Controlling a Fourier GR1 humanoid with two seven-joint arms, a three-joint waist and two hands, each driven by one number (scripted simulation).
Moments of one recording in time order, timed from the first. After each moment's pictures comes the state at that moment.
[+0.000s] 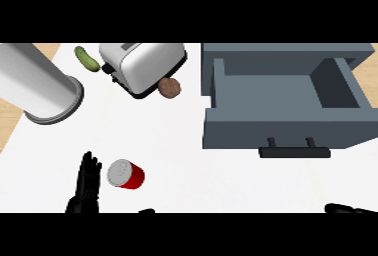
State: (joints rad) left arm 0.41 0.00 -0.26 -1.78 -0.07 0.40 -0.11; right arm 0.17 -0.10 -0.22 -2.19 -0.12 0.04 0.21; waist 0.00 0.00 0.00
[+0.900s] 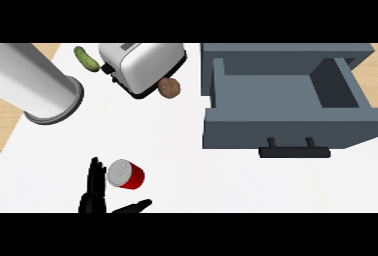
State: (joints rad) left arm 0.25 0.00 -0.13 -1.31 0.12 0.37 -0.42; right arm 0.18 -0.09 -0.27 -2.23 -0.15 0.10 0.24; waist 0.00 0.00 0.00
